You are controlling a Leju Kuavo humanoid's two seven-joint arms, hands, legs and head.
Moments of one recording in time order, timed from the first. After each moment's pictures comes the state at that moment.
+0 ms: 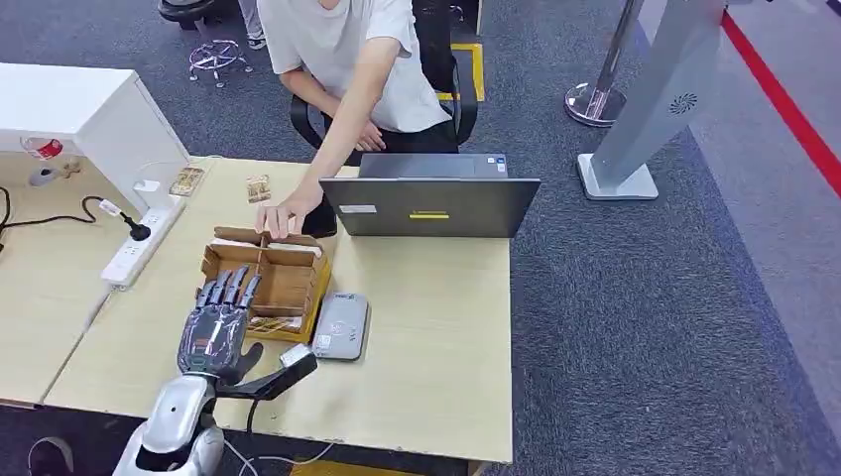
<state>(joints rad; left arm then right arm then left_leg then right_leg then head) 0.02 0.04 0.07 -1.42 -1.50 0.17 -0.05 -0.09 0.13 -0.95 -0.23 0.57 0.11 -0.42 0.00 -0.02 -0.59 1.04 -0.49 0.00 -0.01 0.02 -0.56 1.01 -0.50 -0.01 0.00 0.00</state>
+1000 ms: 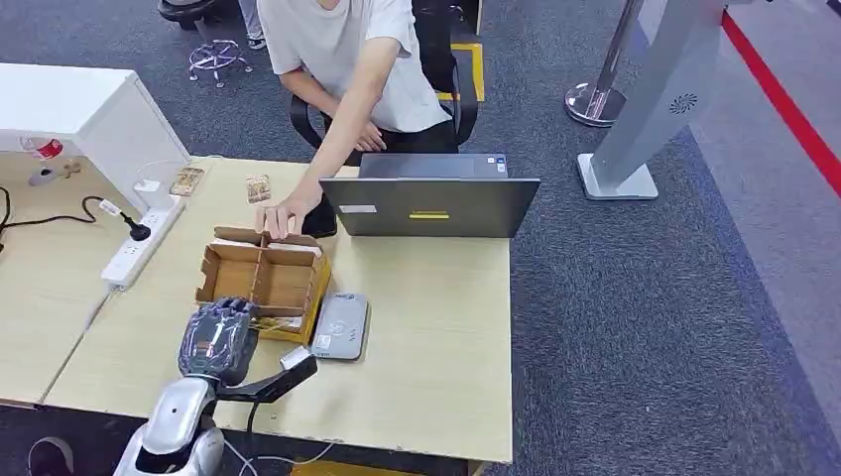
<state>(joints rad) 0.03 0.04 0.07 -1.42 -1.49 0.14 -0.05 -0.09 0.13 -0.97 -0.23 0.59 0.11 -0.42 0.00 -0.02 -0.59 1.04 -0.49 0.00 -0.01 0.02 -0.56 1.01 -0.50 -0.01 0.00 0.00</state>
